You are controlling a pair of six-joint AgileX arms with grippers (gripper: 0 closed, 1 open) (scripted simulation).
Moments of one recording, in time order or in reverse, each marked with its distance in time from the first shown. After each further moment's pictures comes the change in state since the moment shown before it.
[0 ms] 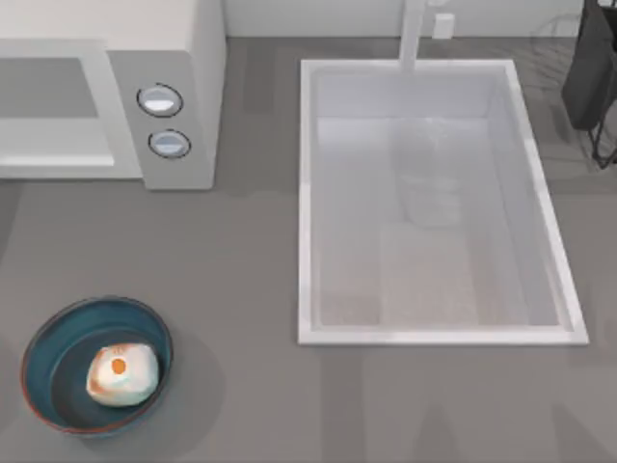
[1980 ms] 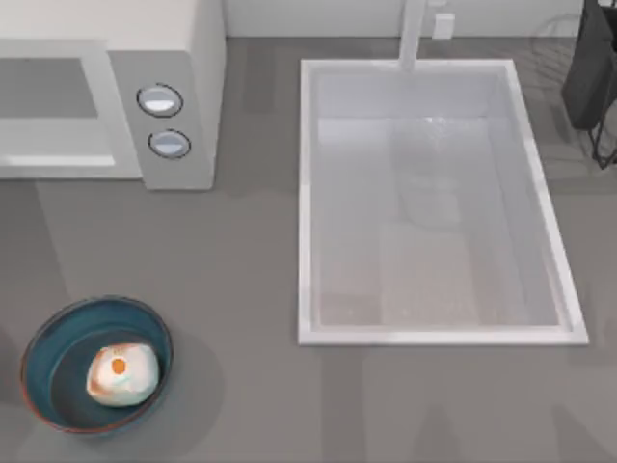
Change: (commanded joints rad) left arm -0.102 -0.102 -0.570 0.524 -0.032 -0.134; right arm 0.000 0.000 0.000 0.000 0.000 0.000
